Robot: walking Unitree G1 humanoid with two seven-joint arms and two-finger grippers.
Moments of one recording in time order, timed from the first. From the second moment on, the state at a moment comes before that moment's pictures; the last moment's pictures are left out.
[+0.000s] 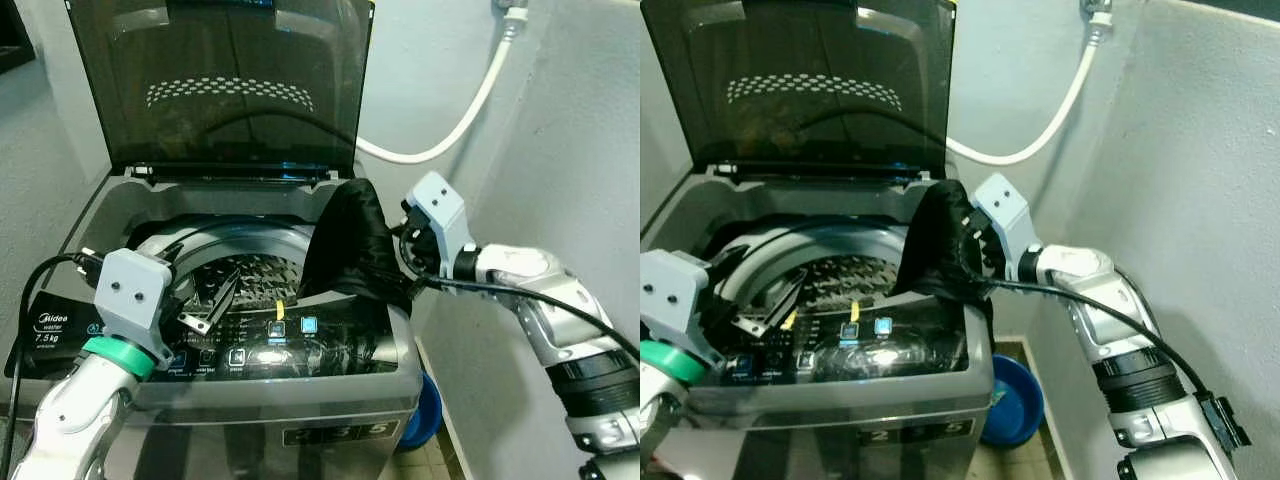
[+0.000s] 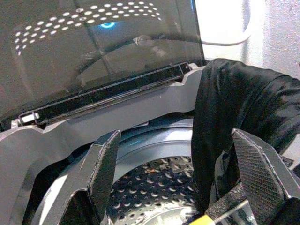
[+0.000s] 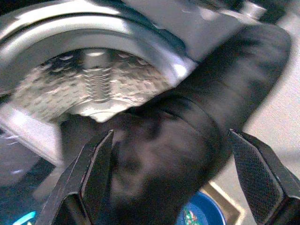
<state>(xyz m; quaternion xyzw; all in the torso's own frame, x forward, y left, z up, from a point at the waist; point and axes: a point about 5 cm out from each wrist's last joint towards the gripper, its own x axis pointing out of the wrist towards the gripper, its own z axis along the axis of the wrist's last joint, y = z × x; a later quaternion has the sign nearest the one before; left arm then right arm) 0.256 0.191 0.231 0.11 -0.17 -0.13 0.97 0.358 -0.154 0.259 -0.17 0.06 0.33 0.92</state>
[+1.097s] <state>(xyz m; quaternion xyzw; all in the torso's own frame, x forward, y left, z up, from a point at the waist) 0.251 0.193 0.228 0.11 -0.16 -0.14 0.97 0.348 -0.136 0.227 0.02 0.13 0.26 0.96</state>
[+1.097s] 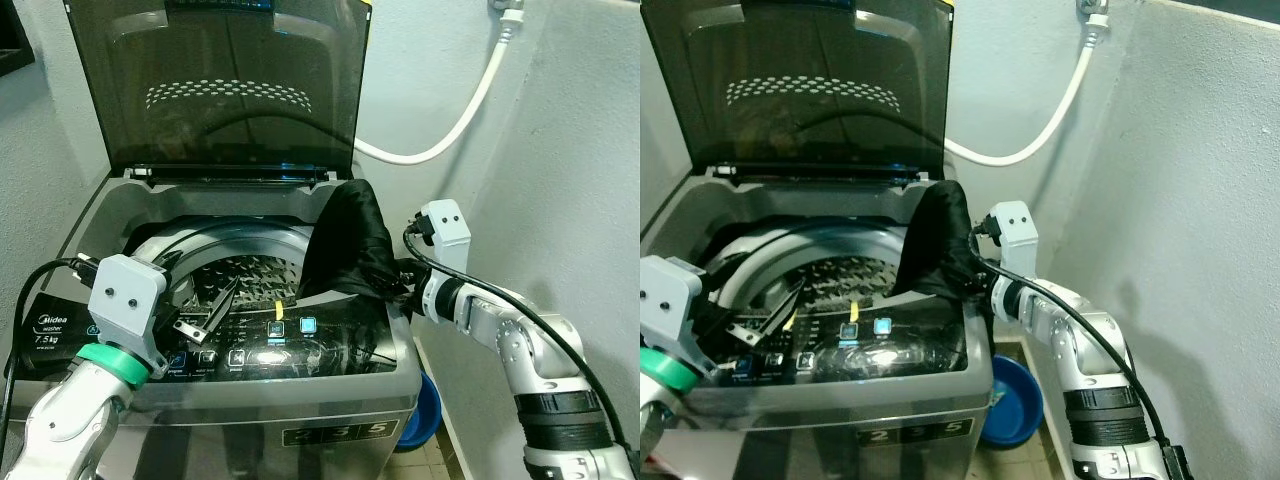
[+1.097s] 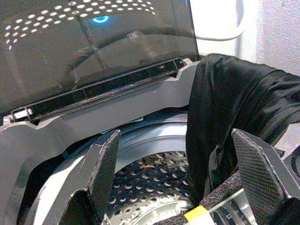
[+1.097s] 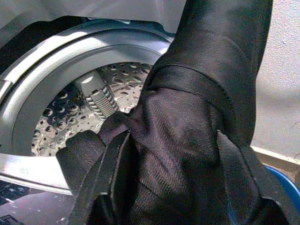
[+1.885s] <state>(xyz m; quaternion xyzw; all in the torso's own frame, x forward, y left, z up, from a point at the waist) 0.252 0.190 0.228 0.10 -0.17 -0.13 0.97 0.353 -0.023 0.322 0.11 -0.02 0.41 0.90</state>
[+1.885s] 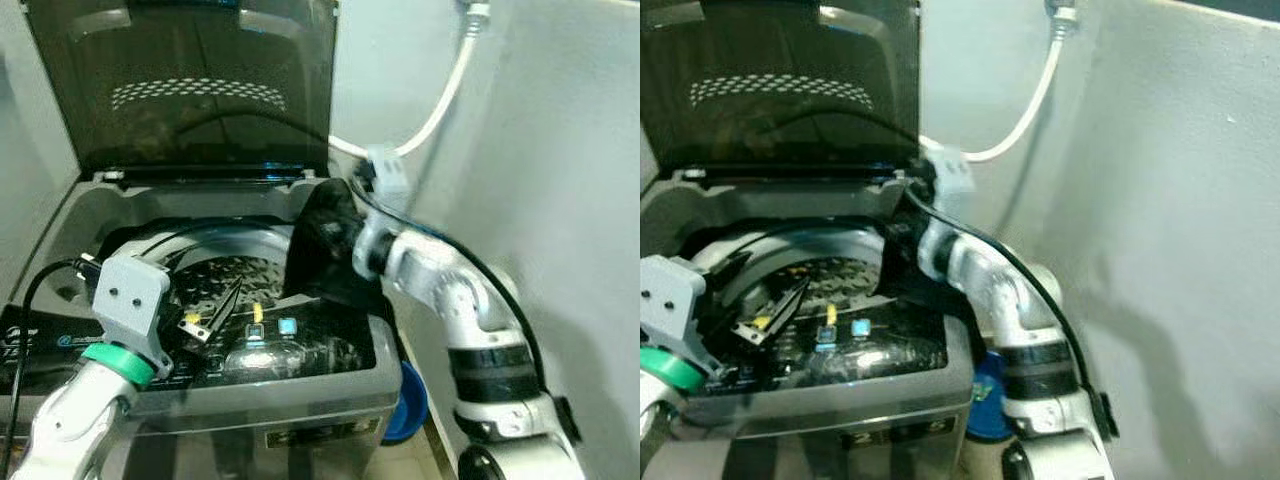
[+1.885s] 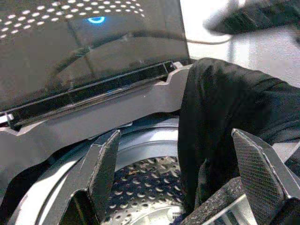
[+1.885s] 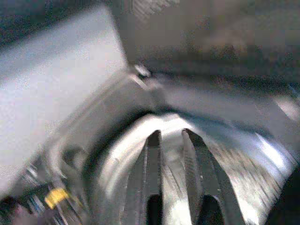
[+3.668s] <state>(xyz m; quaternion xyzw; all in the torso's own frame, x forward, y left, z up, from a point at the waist) 0.253 0.185 0.223 0.10 -0.16 -0.15 0.97 0.383 -0.110 0.278 0.03 -0.04 0.27 0.96</state>
